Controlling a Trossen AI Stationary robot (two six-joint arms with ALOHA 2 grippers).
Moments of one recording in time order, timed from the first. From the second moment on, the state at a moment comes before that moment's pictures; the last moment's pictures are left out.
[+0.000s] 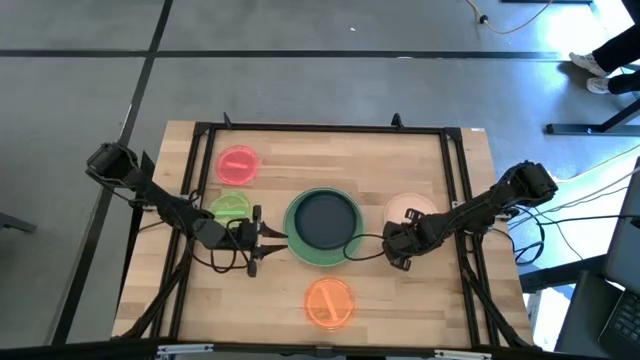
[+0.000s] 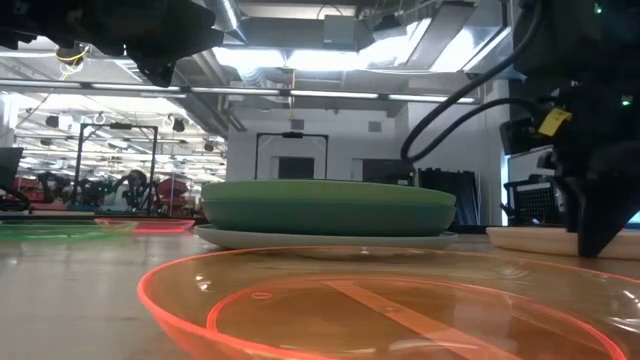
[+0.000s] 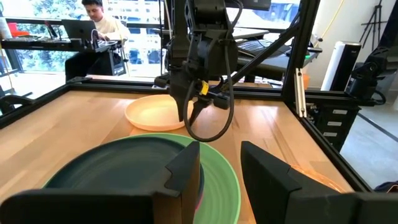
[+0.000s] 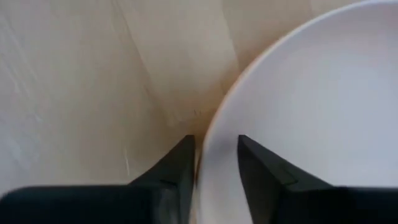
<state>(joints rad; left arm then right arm) -0.52 1.24 0.36 0.77 -0.57 -0.13 0.39 1.50 0.72 -0.72 0.18 0.71</state>
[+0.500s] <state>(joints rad) -0.52 1.24 0.36 0.77 -0.57 -0.13 0.39 1.50 0.77 -0.87 0.30 0.52</state>
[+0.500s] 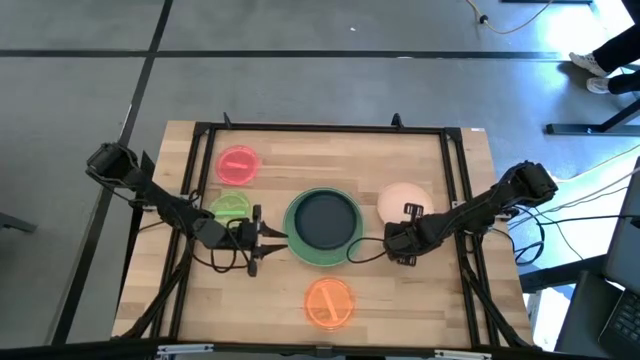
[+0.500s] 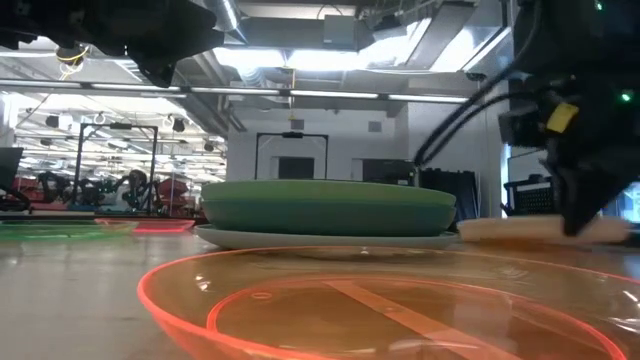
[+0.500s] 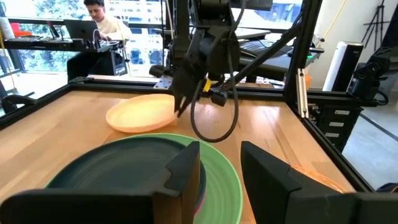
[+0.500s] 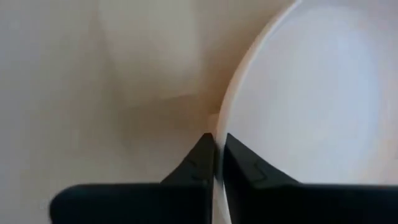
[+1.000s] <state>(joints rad) -0.51 1.24 0.36 0.75 -0.58 -0.13 0.39 1.50 1.02 -0.81 0.53 0.24</state>
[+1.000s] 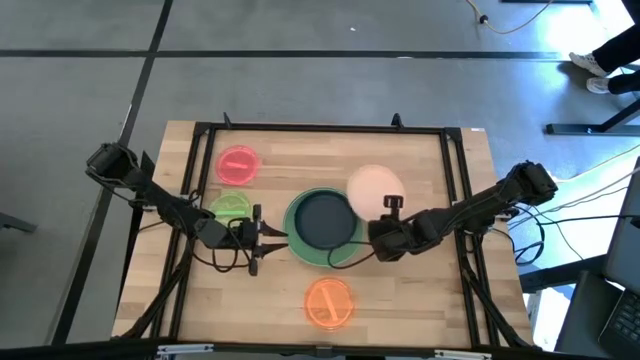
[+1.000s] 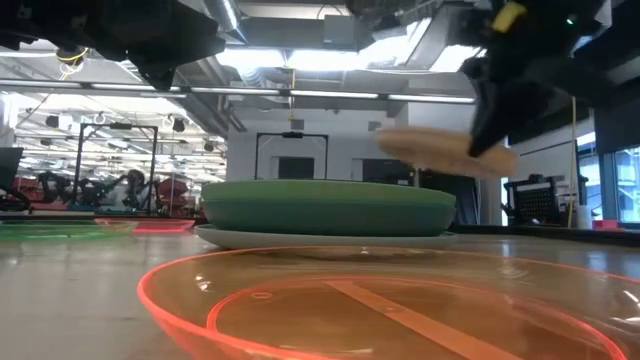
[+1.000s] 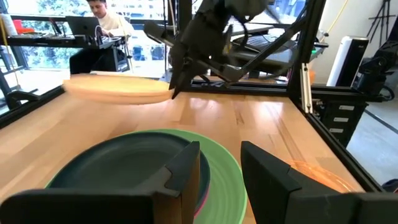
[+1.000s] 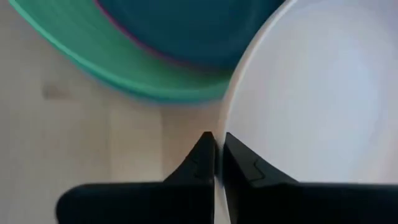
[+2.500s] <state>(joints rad) -0.51 1.24 0.36 0.75 -0.58 -0.13 0.35 1.72 1.02 -0.18 0.37 -0.10</state>
